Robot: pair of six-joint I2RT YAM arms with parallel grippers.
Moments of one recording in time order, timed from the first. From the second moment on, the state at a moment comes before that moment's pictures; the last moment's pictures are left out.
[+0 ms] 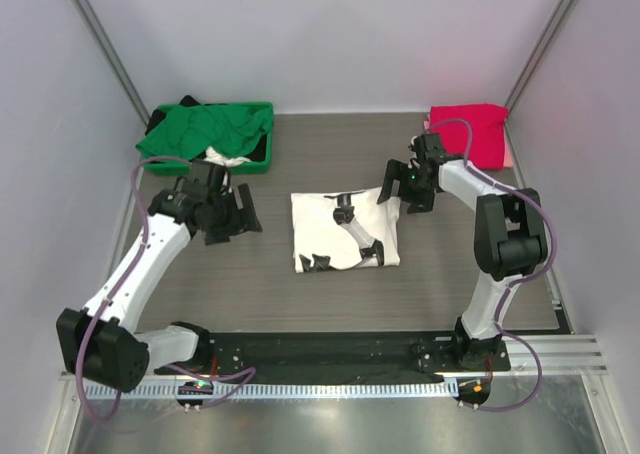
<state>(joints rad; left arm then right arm) -0.30 1.26 1.16 -0.91 0.08 -0.56 0.17 1.84 1.29 -0.56 -0.21 0.40</state>
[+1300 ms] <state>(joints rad) -0.30 0.96 0.91 -0.87 -0.06 -0.51 0.22 2.03 1.49 -0.51 -0.37 0.24</state>
